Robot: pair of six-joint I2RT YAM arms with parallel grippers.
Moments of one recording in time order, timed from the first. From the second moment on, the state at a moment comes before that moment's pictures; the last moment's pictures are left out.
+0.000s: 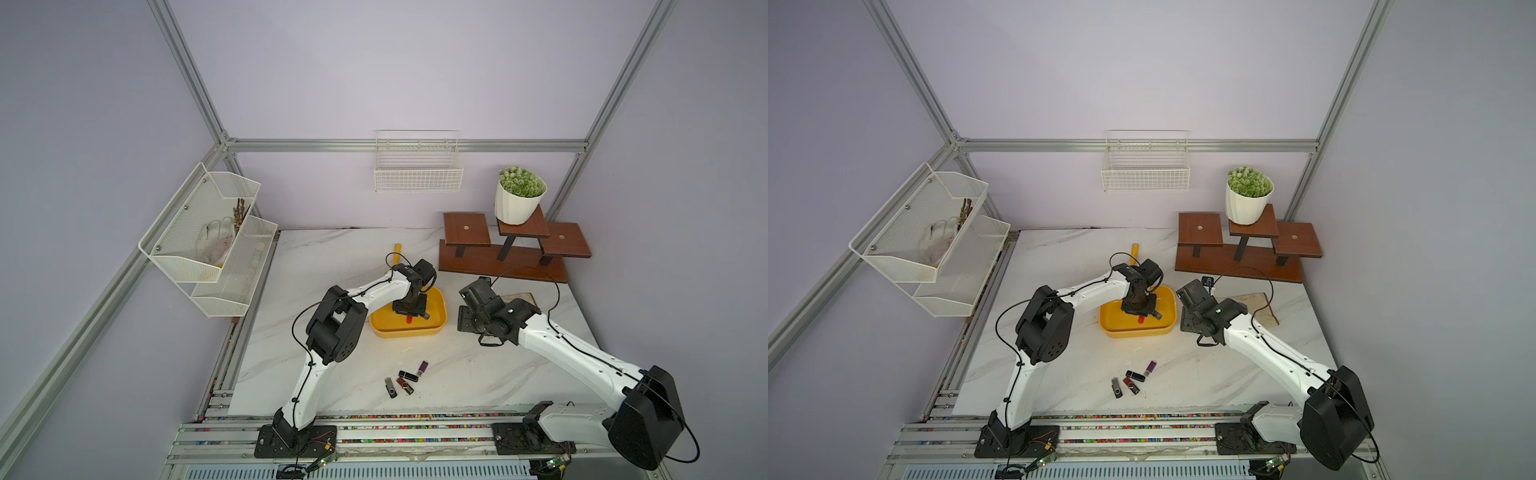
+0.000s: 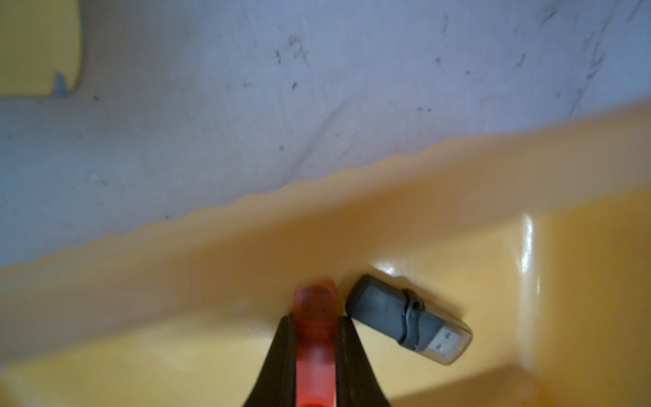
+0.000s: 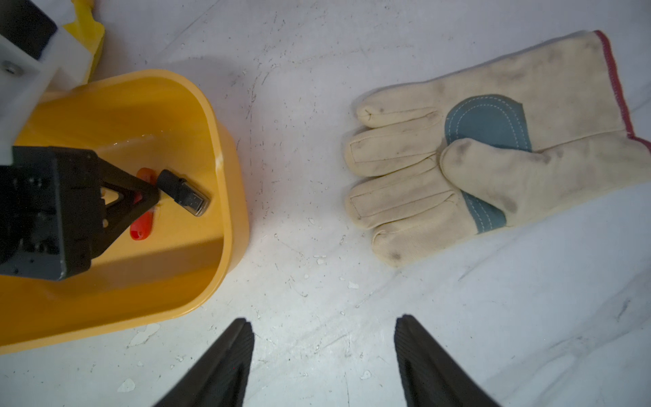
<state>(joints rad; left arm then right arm) -0.71 2.25 1.83 -0.91 -0.05 -0.55 0.58 1.28 0.97 -0.79 0.29 0.68</state>
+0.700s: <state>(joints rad) -0.71 2.35 1.98 -0.92 -0.08 -0.54 0.57 1.28 0.97 -0.79 0.28 0.67</state>
